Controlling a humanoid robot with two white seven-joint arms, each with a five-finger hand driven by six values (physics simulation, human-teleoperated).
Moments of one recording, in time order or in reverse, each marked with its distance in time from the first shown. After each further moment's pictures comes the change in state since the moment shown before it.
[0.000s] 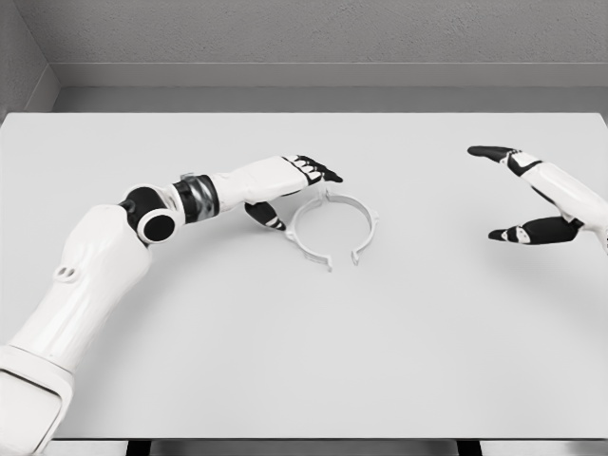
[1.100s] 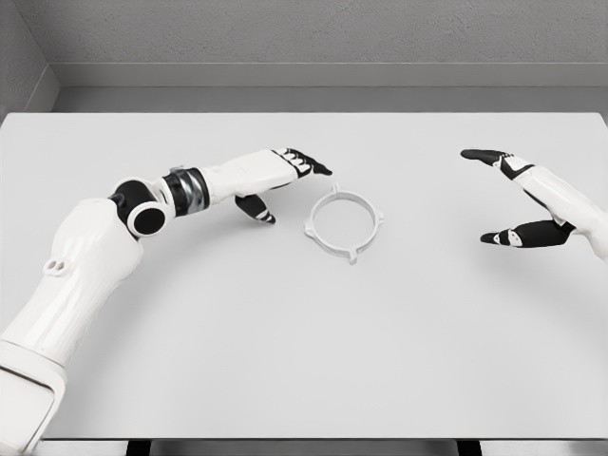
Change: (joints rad) left arm -0.029 0.037 0.005 0.014 0.009 0.000 0.000; right arm 0.009 0.020 0.003 -0.004 0.000 0.000 0.000
